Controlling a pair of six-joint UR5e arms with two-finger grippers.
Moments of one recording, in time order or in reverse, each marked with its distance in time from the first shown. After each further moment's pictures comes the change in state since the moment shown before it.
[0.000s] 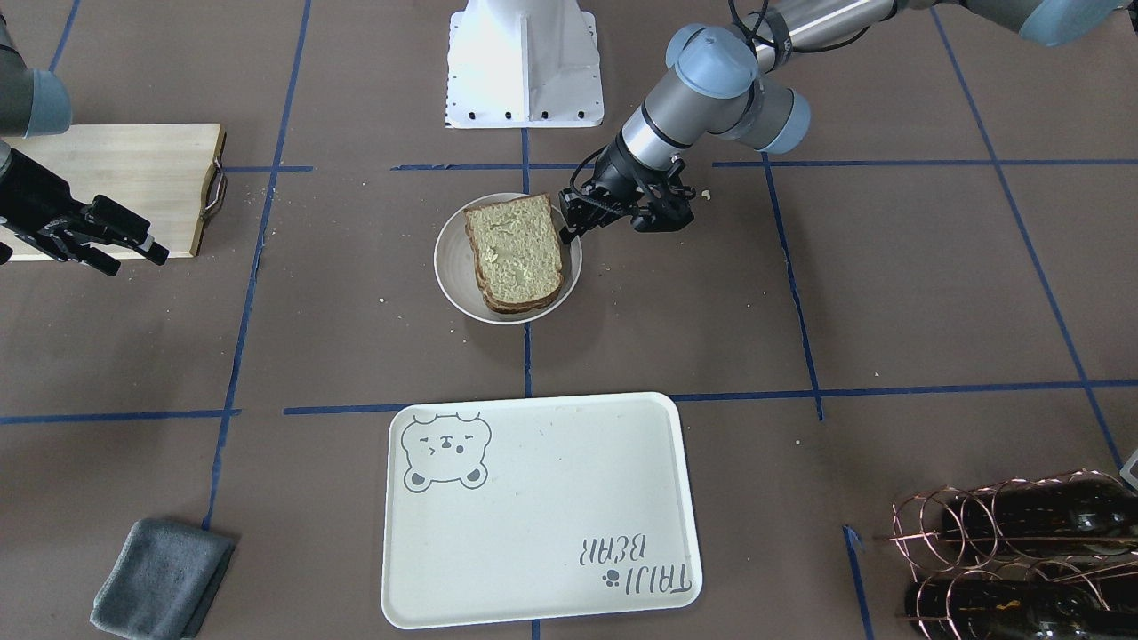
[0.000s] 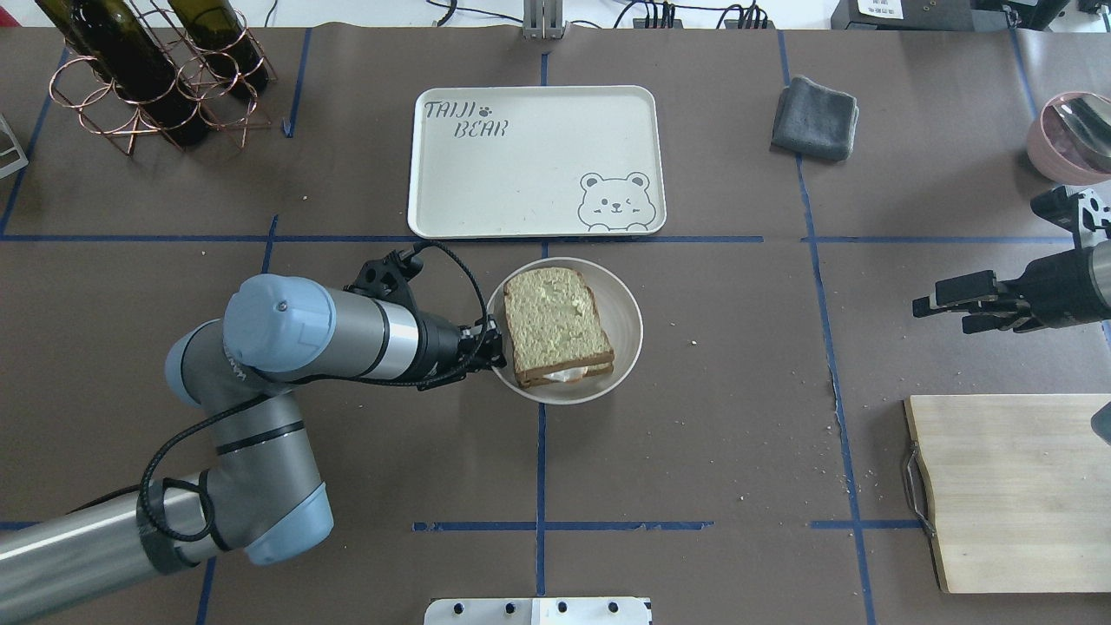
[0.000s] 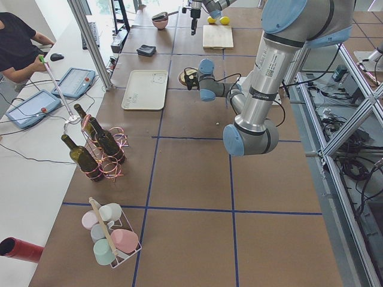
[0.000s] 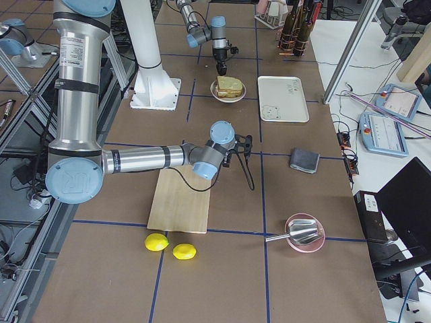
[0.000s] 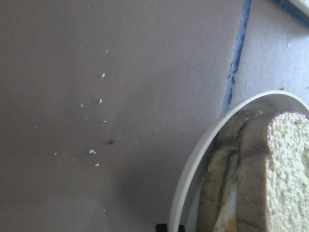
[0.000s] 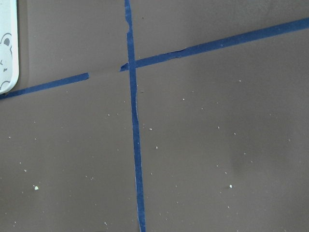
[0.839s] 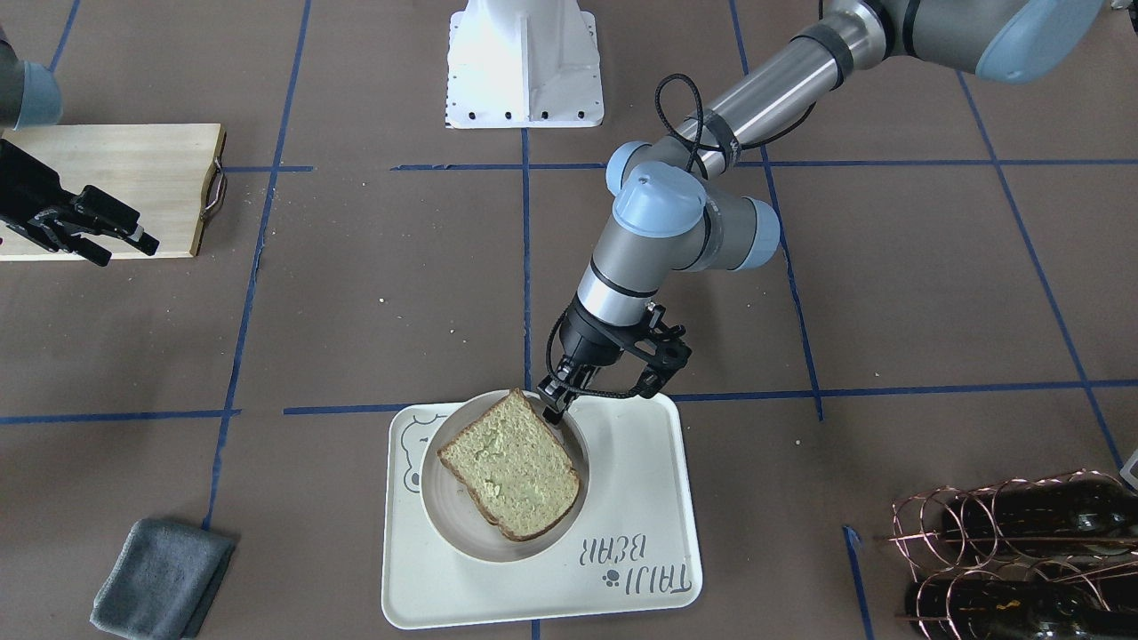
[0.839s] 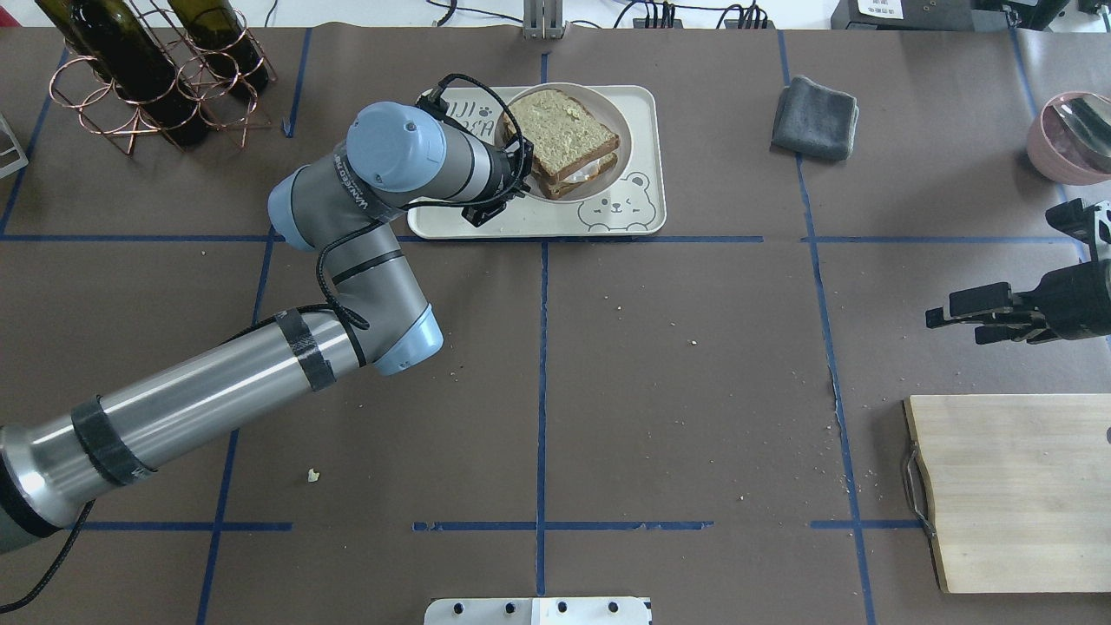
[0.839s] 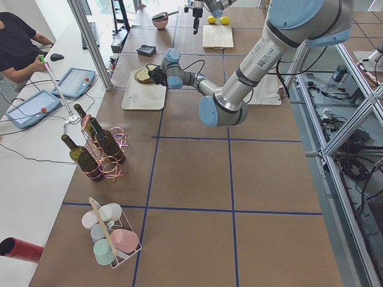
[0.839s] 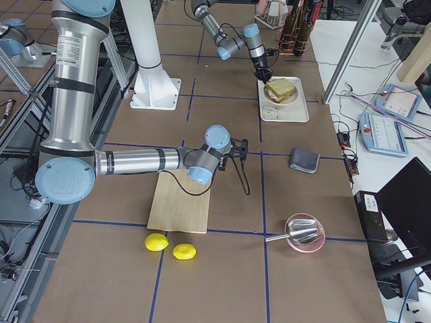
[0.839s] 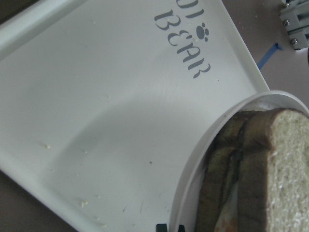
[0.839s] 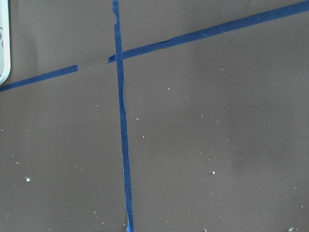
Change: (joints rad) left arm -0.177 -0.361 0.507 -0.009 0.118 -0.183; right arm 0.000 -0.029 0.004 0.018 0.000 0.000
